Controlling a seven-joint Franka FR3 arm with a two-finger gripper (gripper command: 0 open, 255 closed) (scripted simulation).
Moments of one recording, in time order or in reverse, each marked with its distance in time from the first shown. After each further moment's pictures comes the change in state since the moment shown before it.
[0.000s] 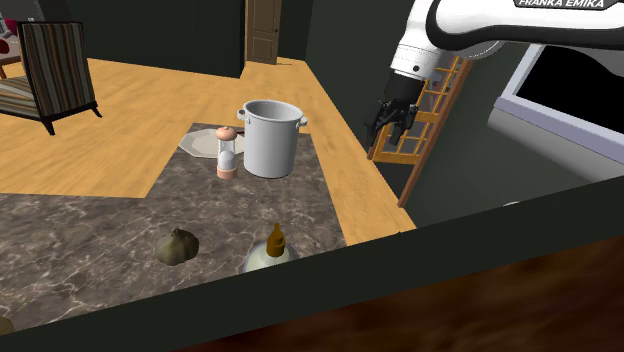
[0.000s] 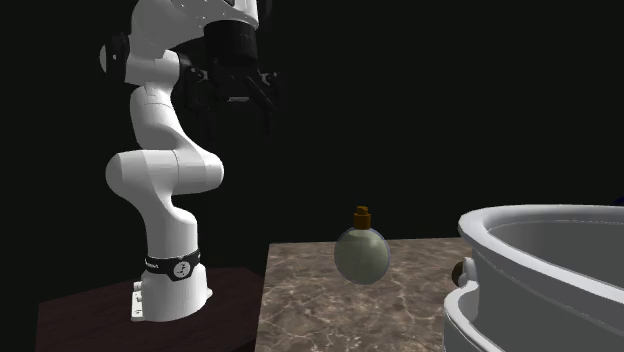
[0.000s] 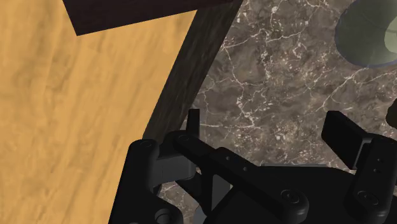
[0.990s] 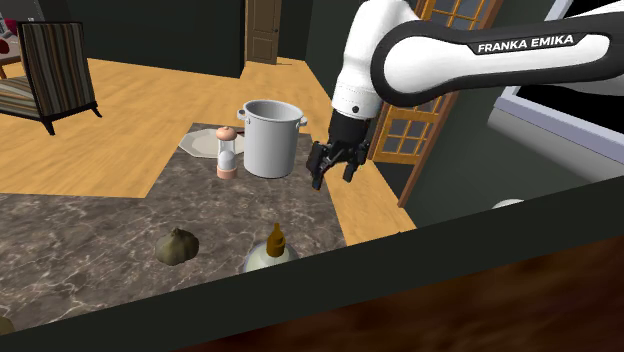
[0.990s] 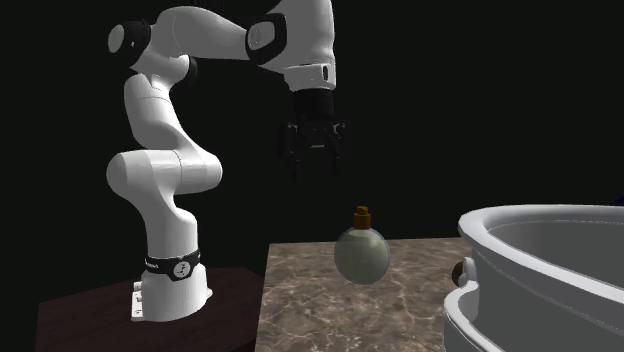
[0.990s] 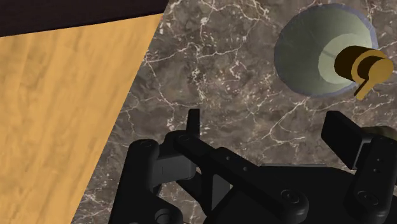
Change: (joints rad) arm 0.122 0.131 0.281 -0.072 0.133 0.225 0.244
